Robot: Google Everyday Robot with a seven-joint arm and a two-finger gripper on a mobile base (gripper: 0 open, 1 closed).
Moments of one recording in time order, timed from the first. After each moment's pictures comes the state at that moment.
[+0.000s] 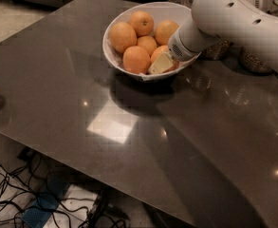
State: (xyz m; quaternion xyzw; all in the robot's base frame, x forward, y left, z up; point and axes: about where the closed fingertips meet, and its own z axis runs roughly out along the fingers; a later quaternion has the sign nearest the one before) arm 0.678 -0.109 0.863 -0.36 0.87 0.03 0.33
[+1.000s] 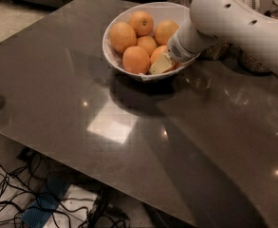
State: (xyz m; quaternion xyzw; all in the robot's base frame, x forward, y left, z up) arm 0.682 -0.109 0.856 -0.36 0.88 0.04 0.33
